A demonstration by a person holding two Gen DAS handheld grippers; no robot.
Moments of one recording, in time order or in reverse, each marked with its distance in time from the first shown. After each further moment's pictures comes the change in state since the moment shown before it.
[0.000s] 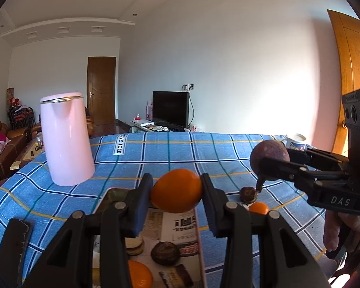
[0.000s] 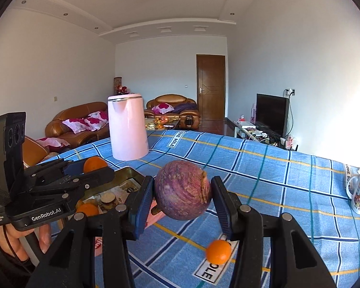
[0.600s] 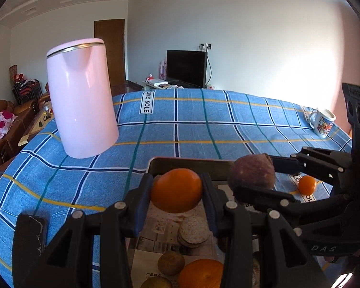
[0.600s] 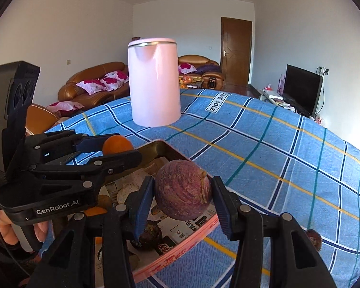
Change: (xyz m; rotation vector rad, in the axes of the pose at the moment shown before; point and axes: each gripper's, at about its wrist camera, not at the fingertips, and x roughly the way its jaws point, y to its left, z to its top) left arm 0.056 0.065 -0.010 -0.016 0.275 0.065; right arm 0.123 0.065 -0.008 -0.063 0.267 0.109
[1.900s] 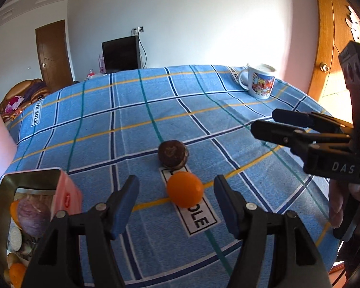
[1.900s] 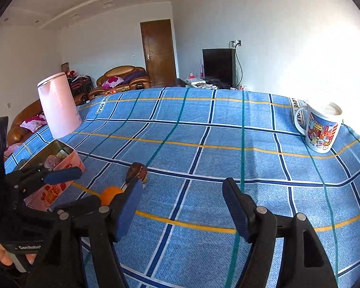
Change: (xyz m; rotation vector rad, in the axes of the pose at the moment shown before) left arm 0.041 -0.212 -0.008 0.223 0.117 -0.240; right arm -0.142 -0.167 -0.097 0.329 -0.049 -0.328
